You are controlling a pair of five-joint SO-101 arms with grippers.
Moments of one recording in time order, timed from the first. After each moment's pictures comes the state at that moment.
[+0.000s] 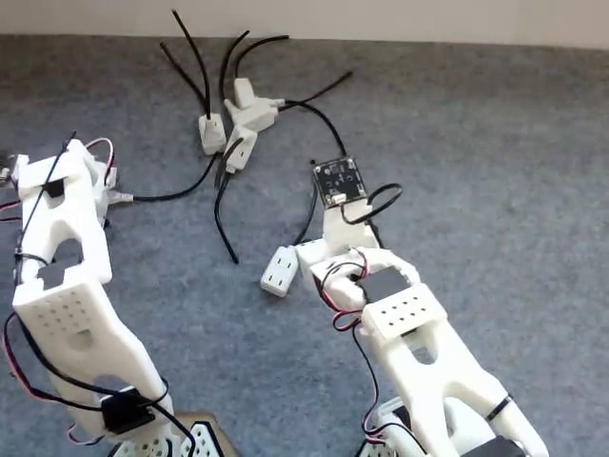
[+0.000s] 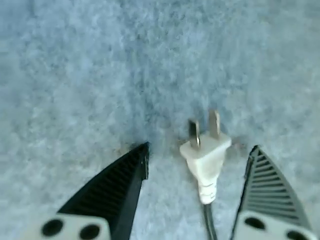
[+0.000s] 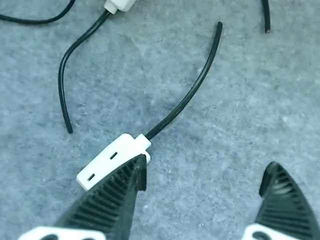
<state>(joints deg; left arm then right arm) -28.8 34.5 -11.7 64.2 63.3 -28.3 -34.8 57.6 32.6 -4.2</state>
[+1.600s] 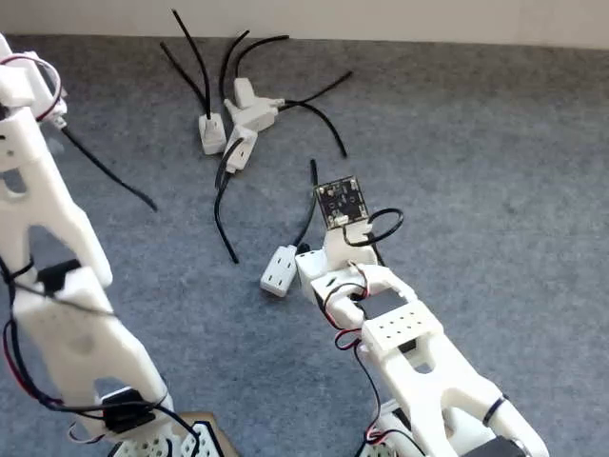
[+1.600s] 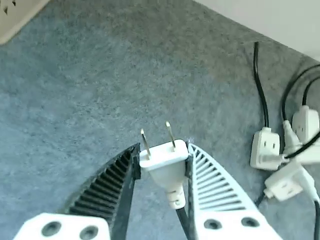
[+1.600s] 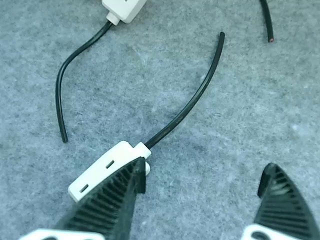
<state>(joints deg) -28.2 29.3 -74.9 101.2 7.6 -28.7 -34.9 68.7 16.2 -4.2</state>
